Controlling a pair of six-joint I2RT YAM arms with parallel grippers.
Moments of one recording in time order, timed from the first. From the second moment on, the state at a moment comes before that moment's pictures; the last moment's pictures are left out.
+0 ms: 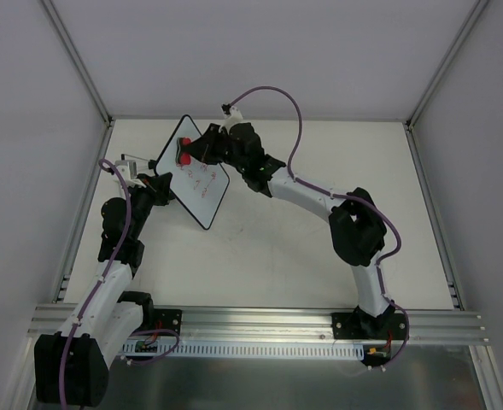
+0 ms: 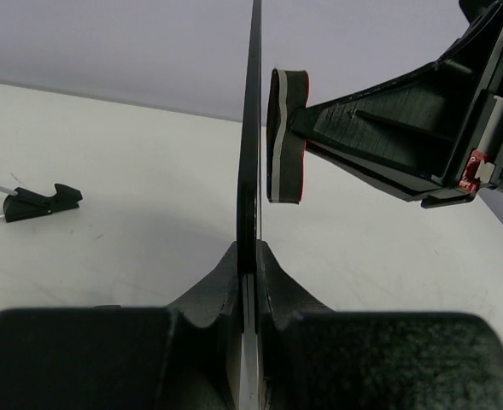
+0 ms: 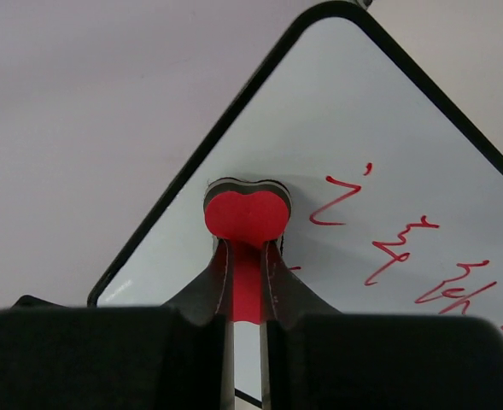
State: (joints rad) left arm -0.06 0.82 0.39 0.49 0.19 -0.38; right arm 0.83 2.07 1.71 0.26 -0.14 0.80
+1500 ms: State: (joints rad) left arm -0.06 0.81 0.39 0.46 0.20 -0.38; right arm 0.86 2.08 1.62 0.39 -0.17 0.88
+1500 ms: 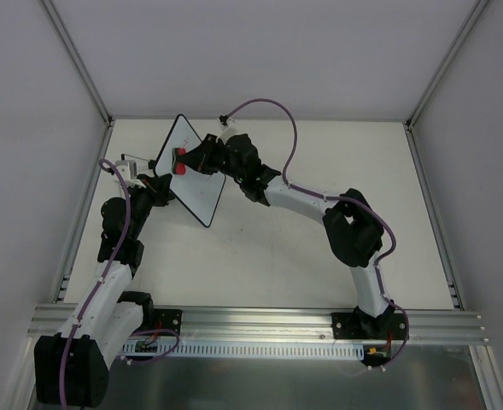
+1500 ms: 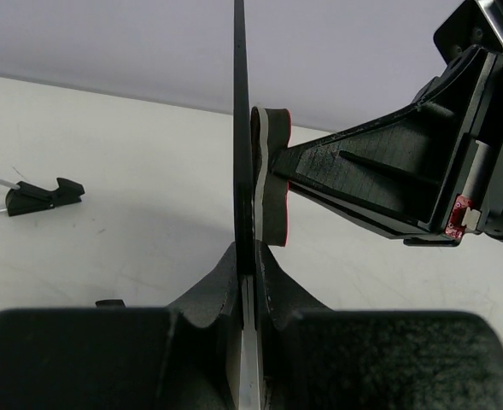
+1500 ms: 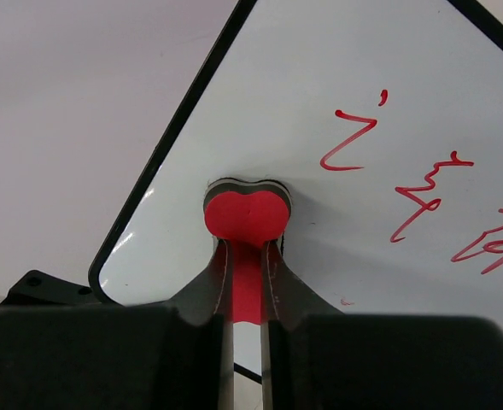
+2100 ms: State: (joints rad) left arm -0.09 0.83 0.41 0.46 0.24 -0.39; right arm 0.81 2.00 1.21 0.46 -0.16 0.89
